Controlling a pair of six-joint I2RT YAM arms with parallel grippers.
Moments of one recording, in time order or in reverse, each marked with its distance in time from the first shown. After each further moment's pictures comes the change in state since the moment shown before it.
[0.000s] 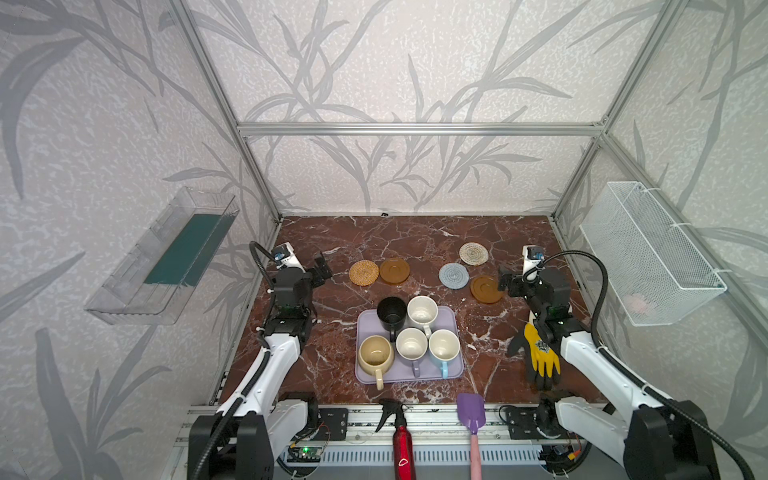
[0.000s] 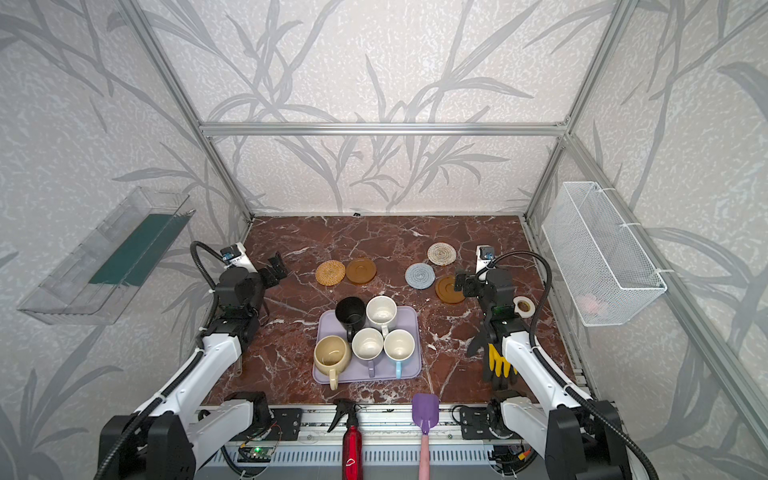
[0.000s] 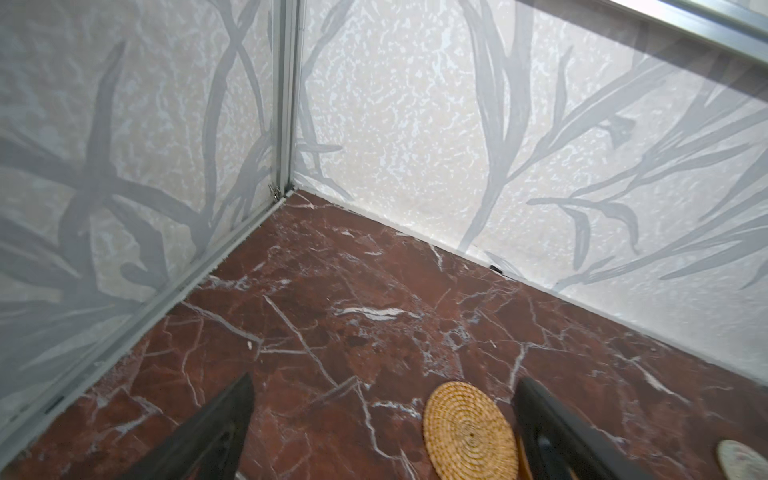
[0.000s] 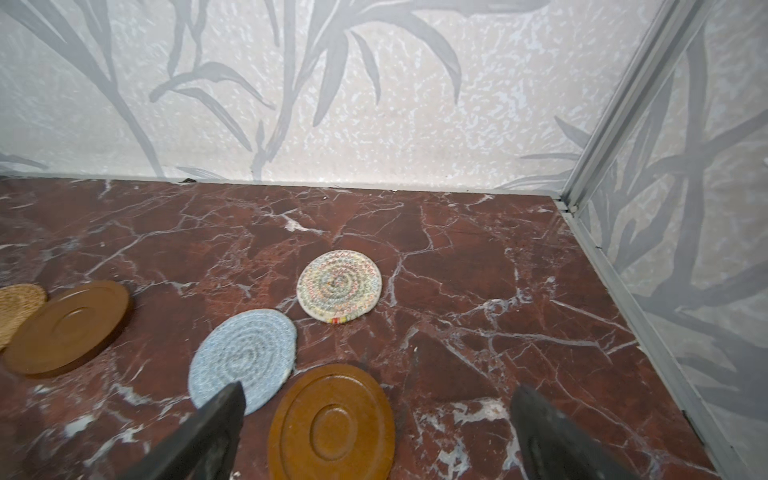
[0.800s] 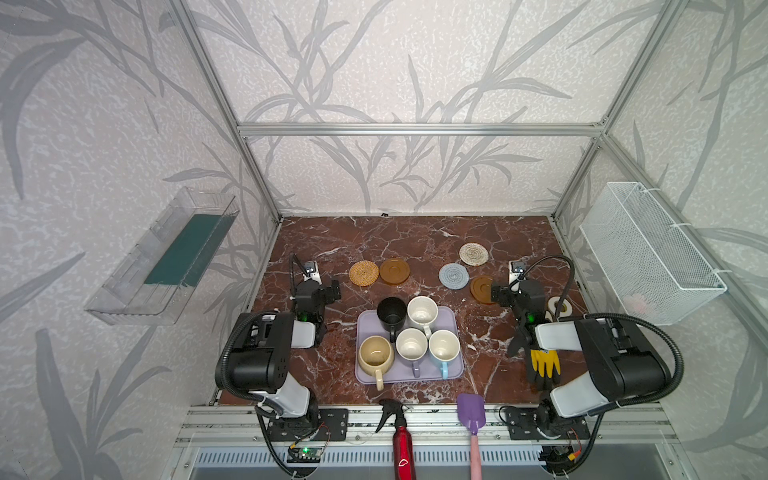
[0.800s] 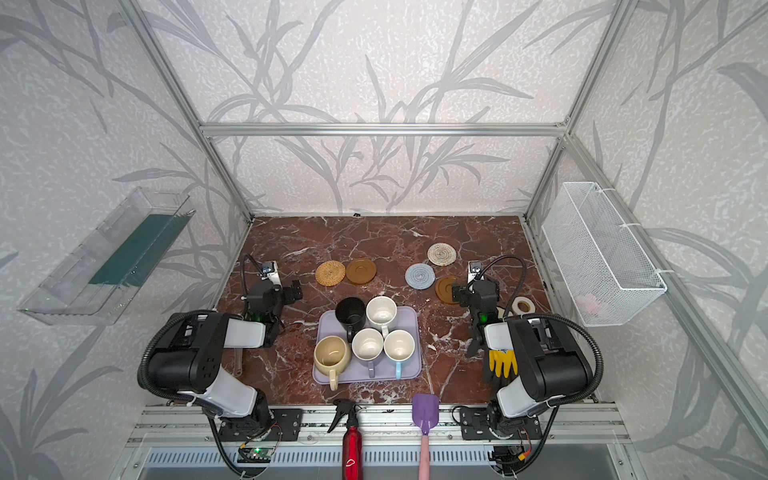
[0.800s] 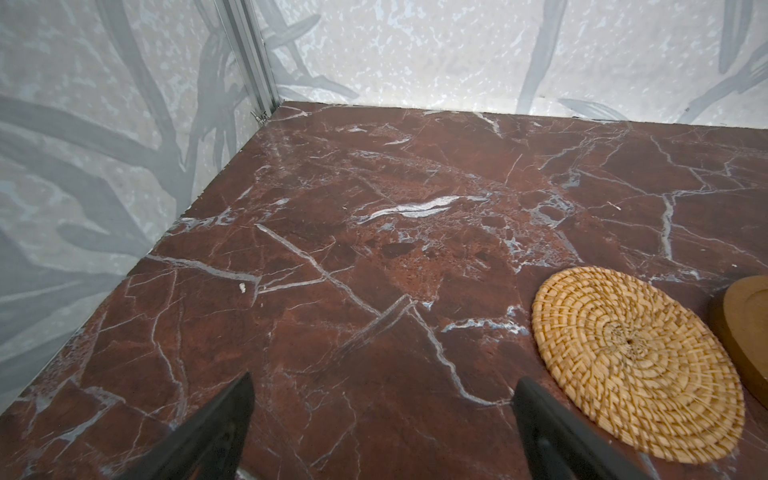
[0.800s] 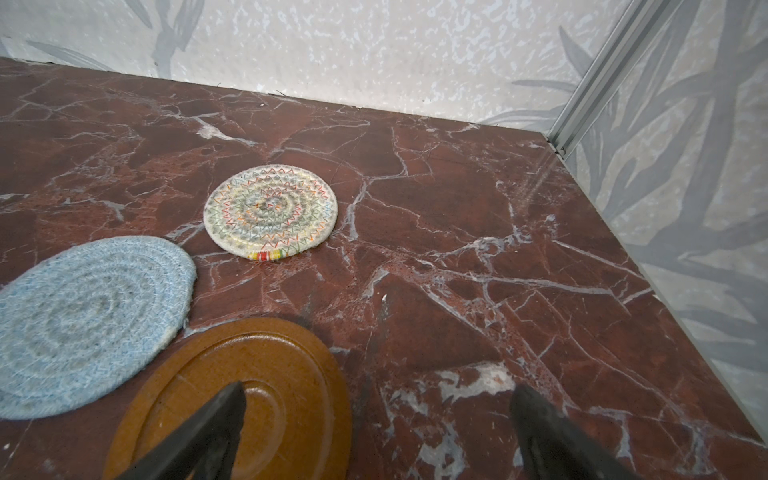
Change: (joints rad) left arm 0.000 0.580 -0.183 0.625 -0.023 0.349; right arm 0.000 0.514 -0.143 0.589 0.166 -0.110
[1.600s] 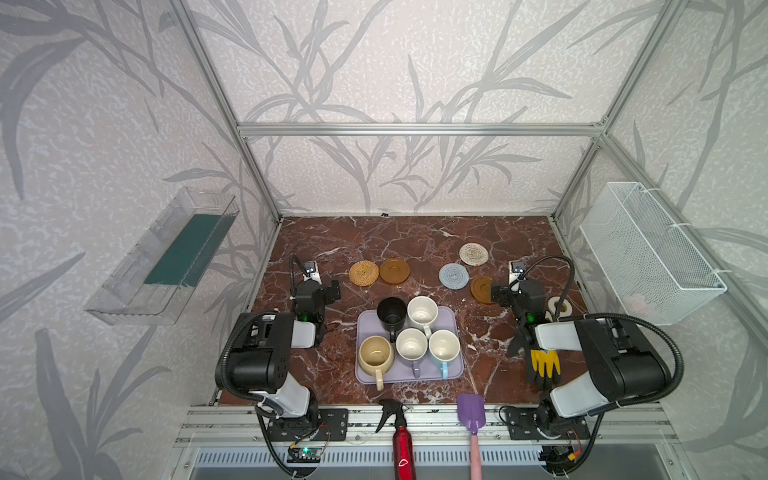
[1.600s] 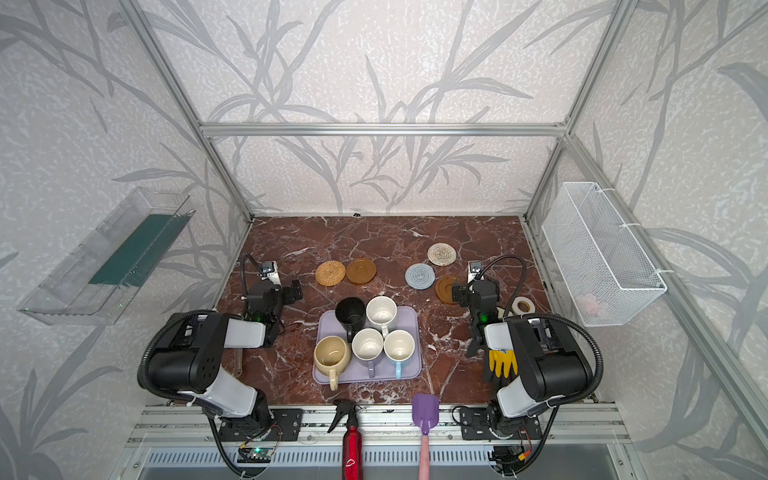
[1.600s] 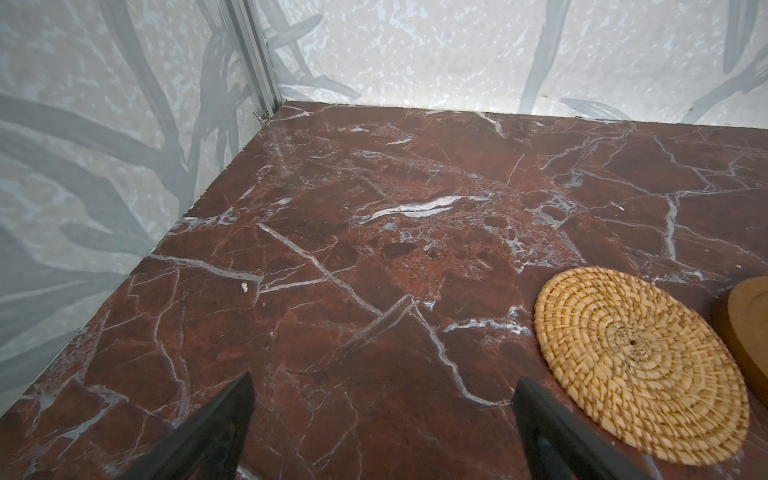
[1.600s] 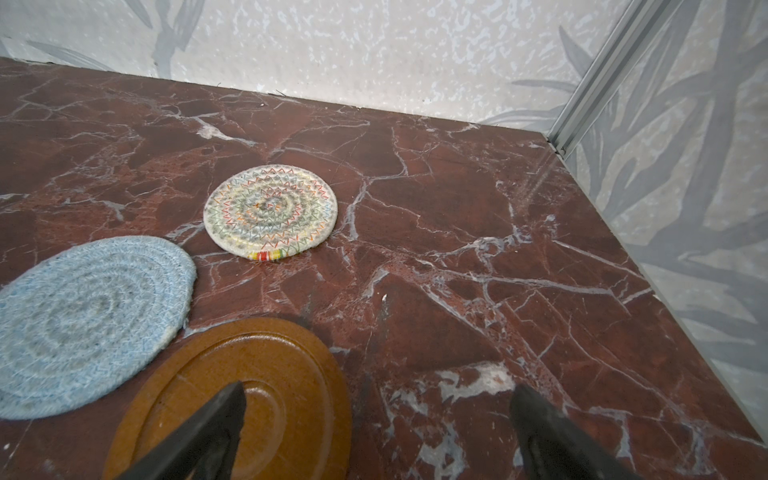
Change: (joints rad) left arm 0.000 0.005 0.003 -0.002 -0.007 0.000; right arm 0.000 0.000 0.000 0.000 0.000 0.000
